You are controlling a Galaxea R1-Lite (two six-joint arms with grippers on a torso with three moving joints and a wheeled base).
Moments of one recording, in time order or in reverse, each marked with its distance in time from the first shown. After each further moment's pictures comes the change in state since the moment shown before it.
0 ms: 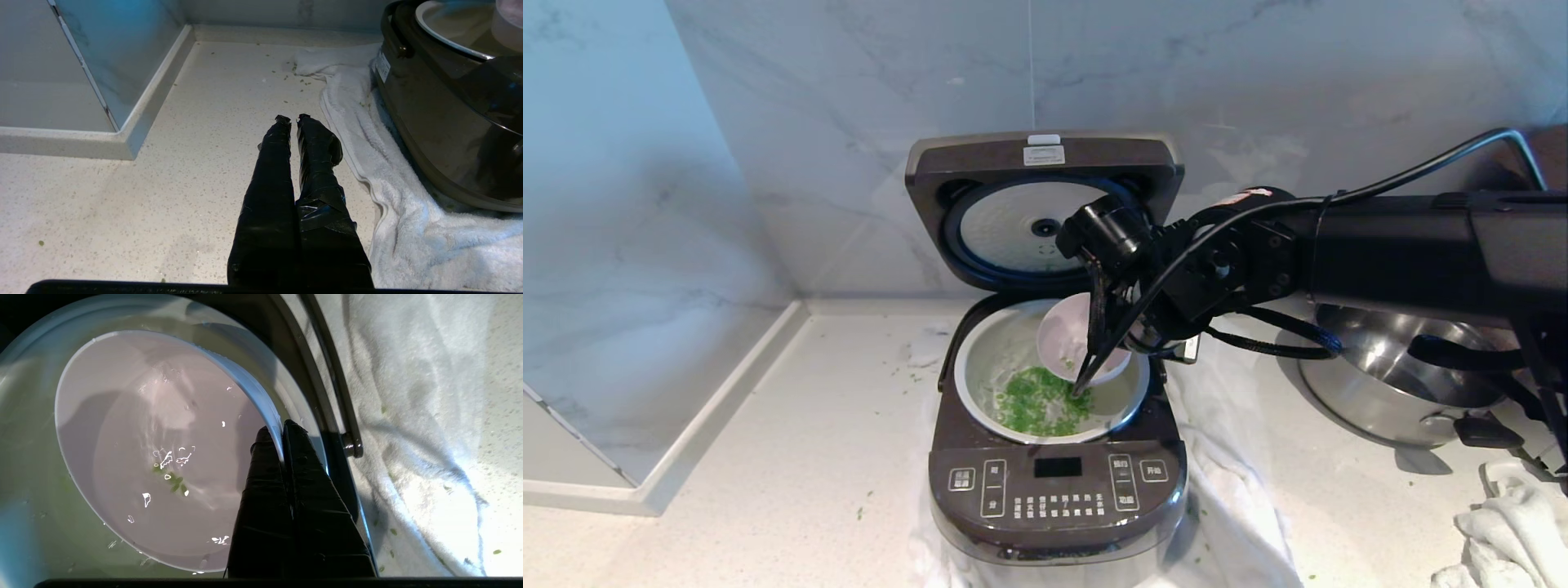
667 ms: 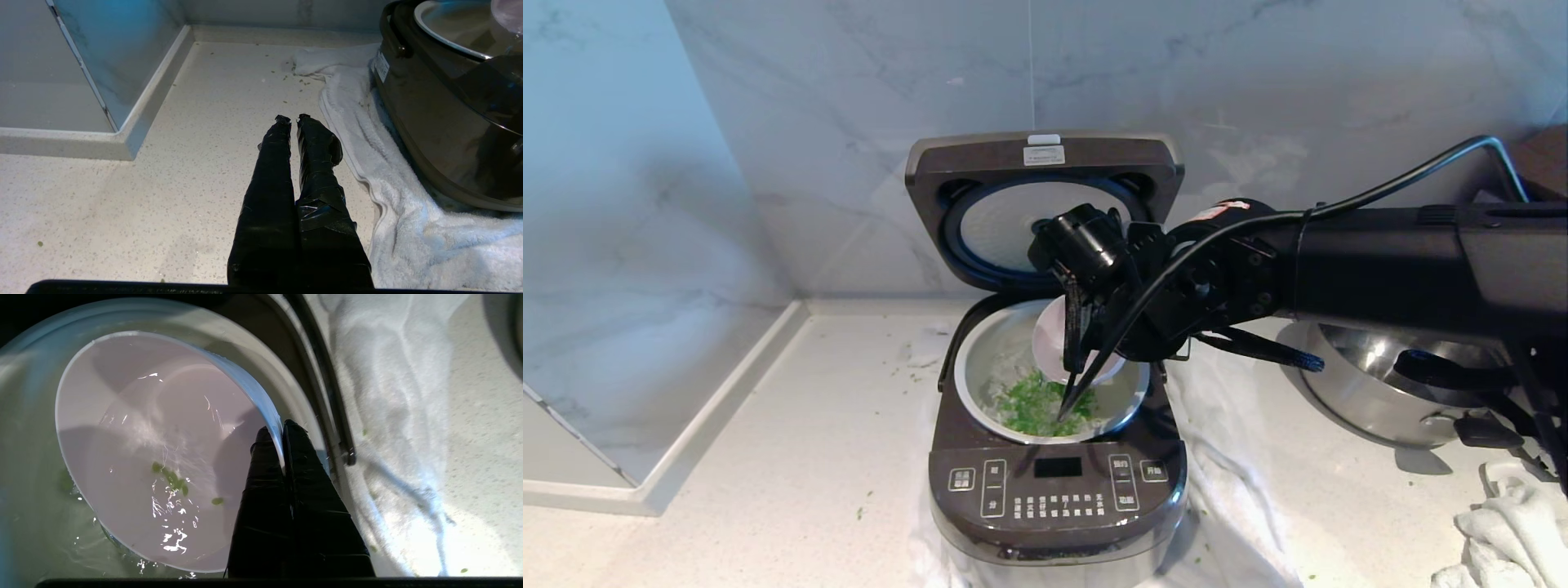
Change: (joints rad) left arm 0.000 0.000 0.000 0.000 0.000 0.000; right arm 0.055 0.010 0.000 -0.024 -0.147 -0.081
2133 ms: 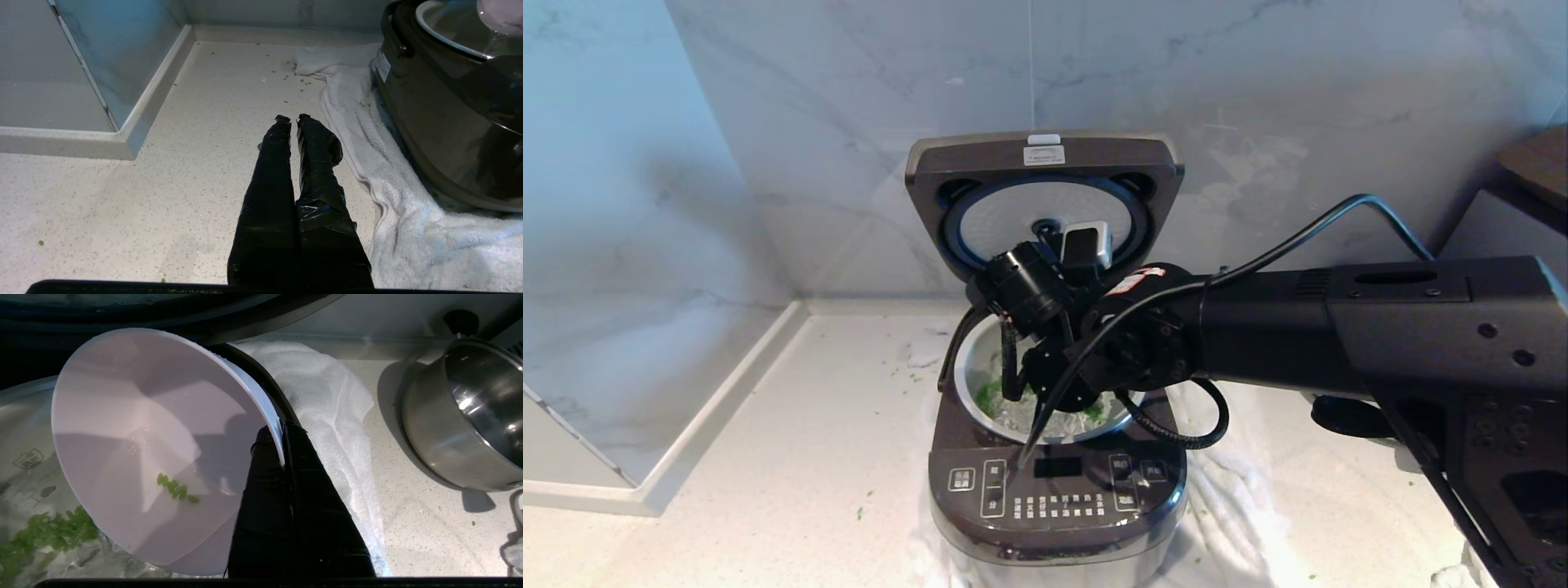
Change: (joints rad) left arm 0.000 0.000 0.000 0.001 0.000 0.000; right arm 0.088 0.101 0.006 -0.247 -0.444 -0.265
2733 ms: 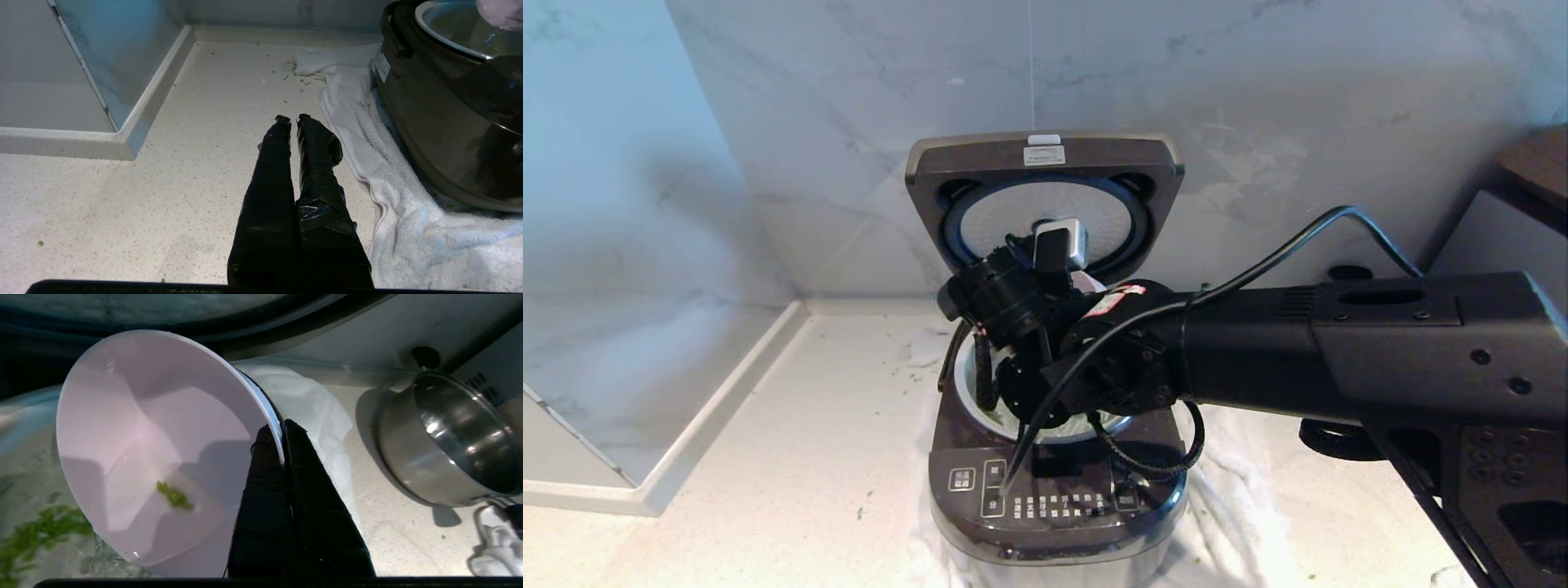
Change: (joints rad) left arm 0.000 0.000 0.000 0.000 0.000 0.000; right arm 0.046 0.008 0.007 -0.091 -0.113 -0.132
